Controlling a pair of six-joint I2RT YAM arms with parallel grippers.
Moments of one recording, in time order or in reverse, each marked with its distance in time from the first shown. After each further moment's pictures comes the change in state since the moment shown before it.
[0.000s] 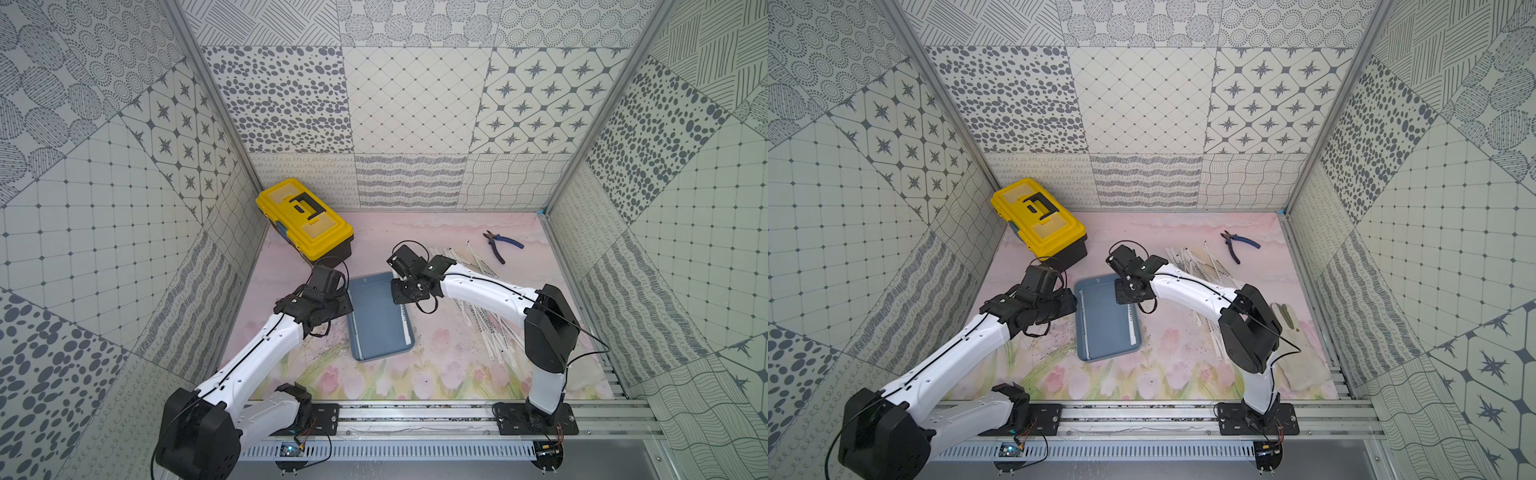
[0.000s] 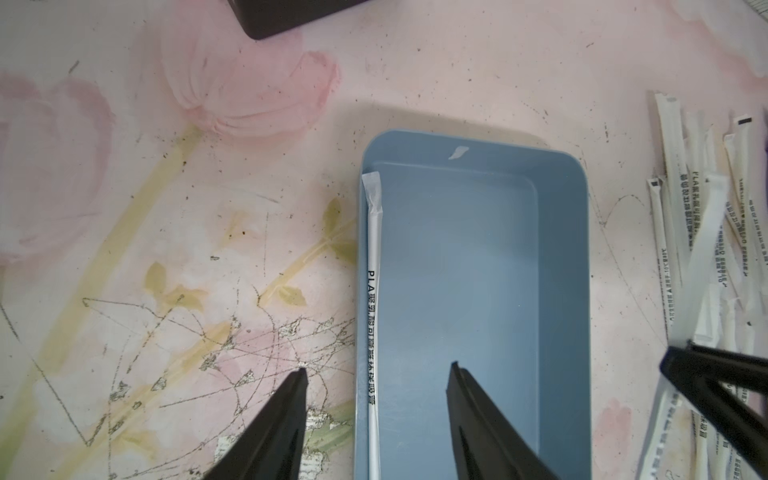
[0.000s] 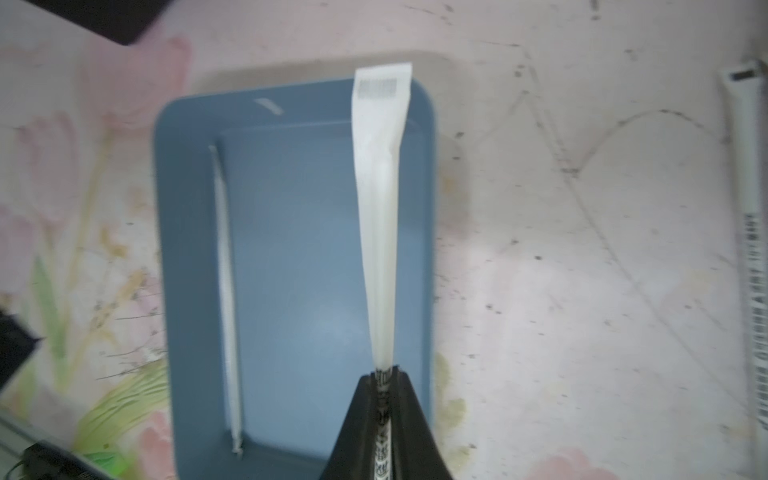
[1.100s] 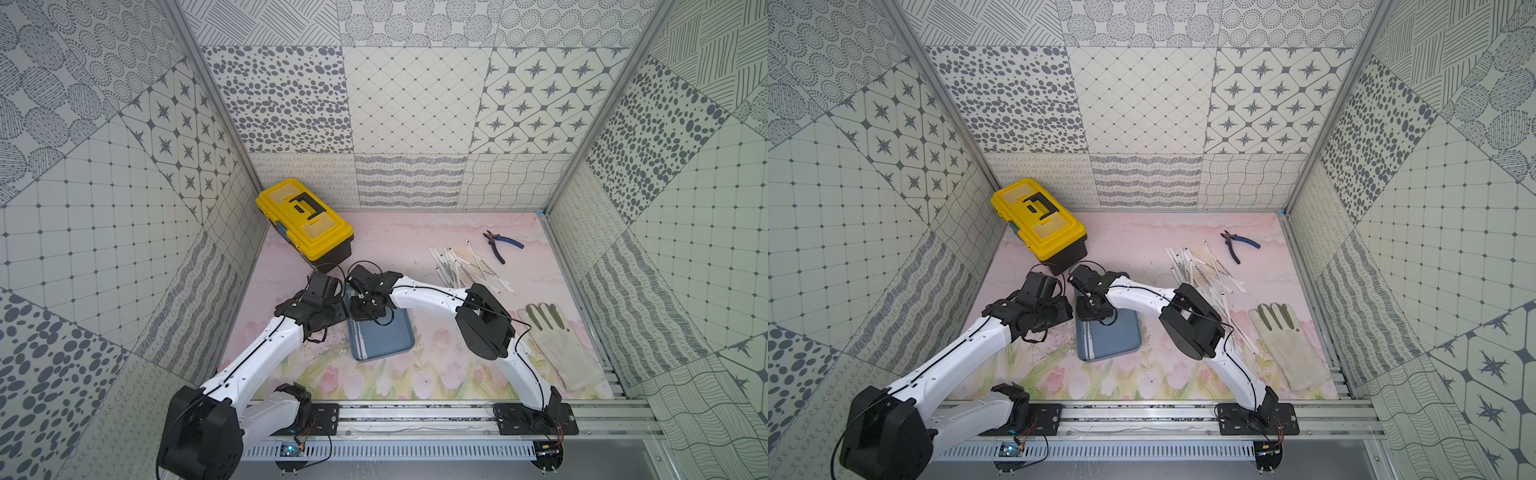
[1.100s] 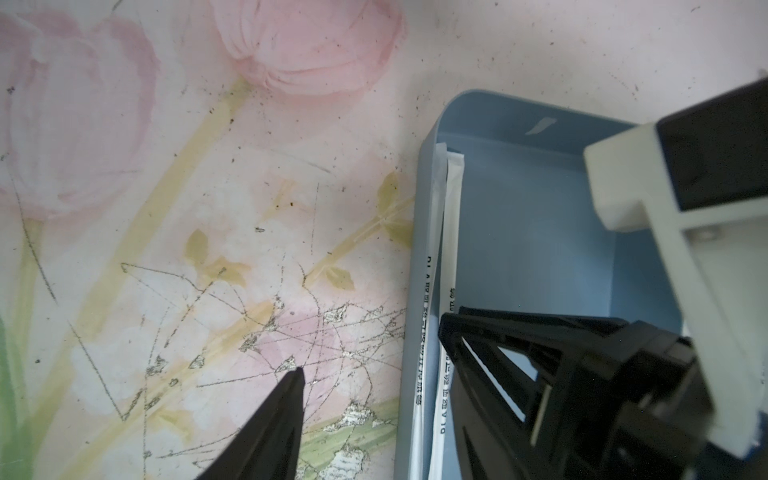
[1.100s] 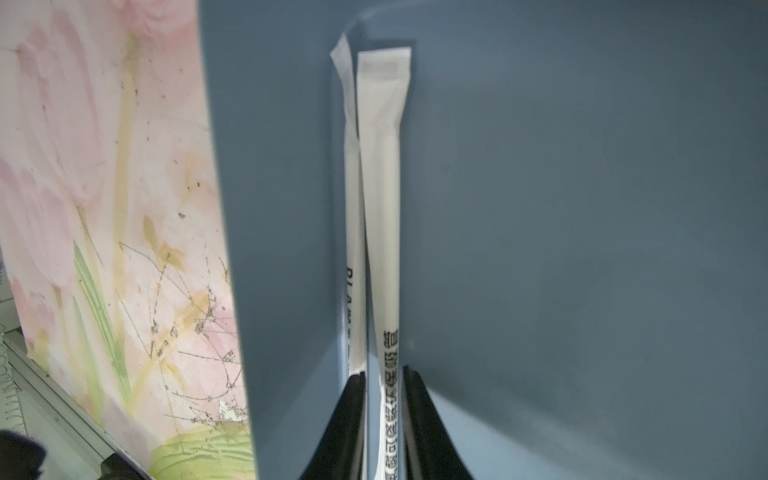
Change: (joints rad) left arm 0.037 0.003 -0.067 -0.003 -0.021 -0.008; right arm 0.100 0.409 0.302 0.058 -0.178 0.117
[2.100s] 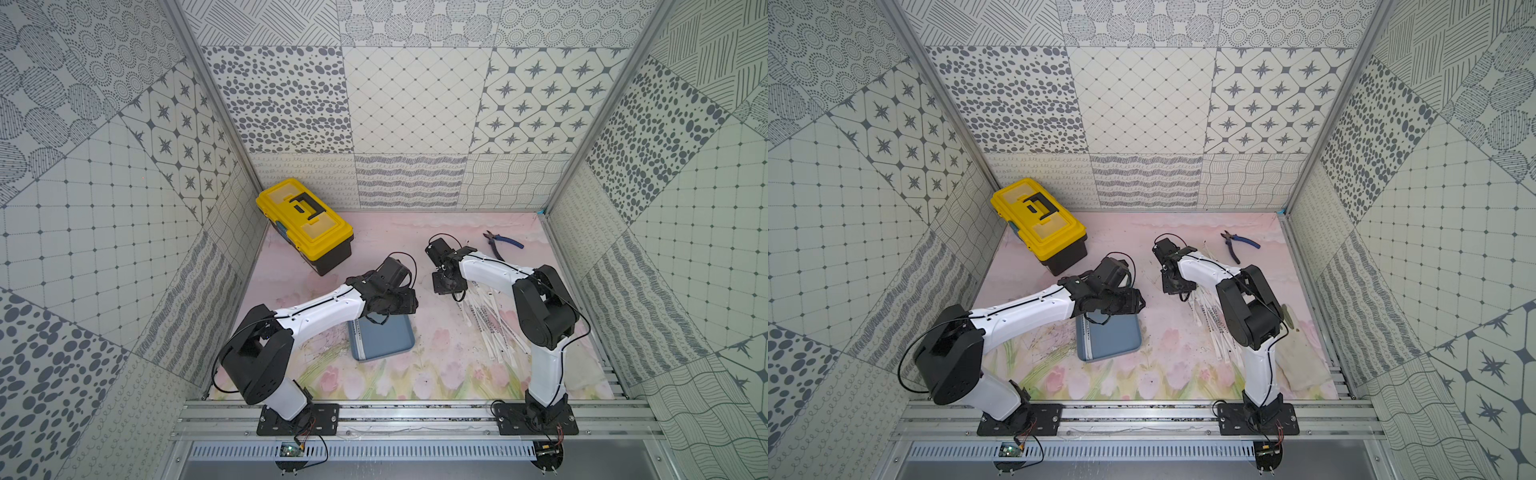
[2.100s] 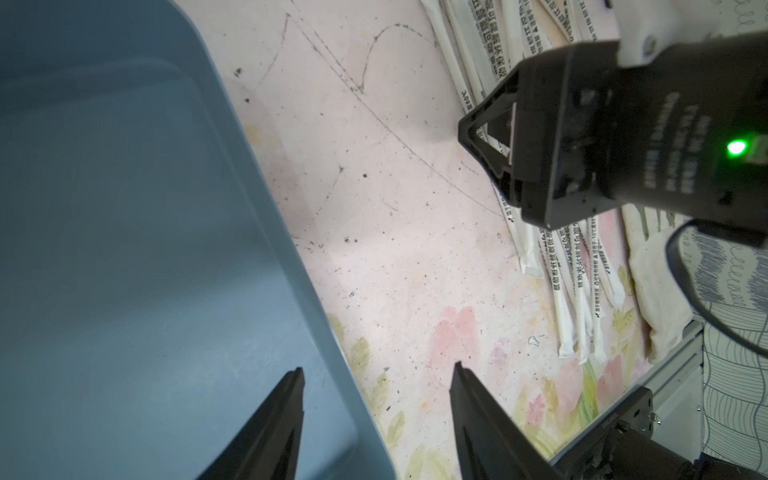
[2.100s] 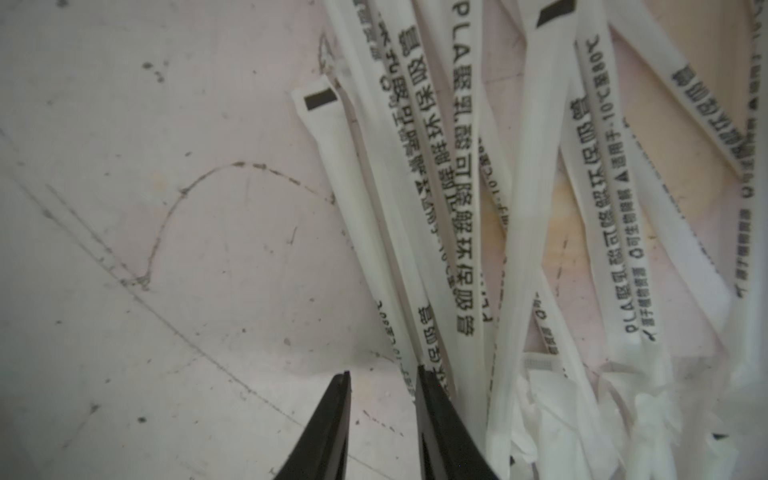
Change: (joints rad) left arm -0.428 0.484 0.348 0.219 0.235 -0.027; right arm -0.461 -0.321 -0.470 -0.082 0.377 -0.349
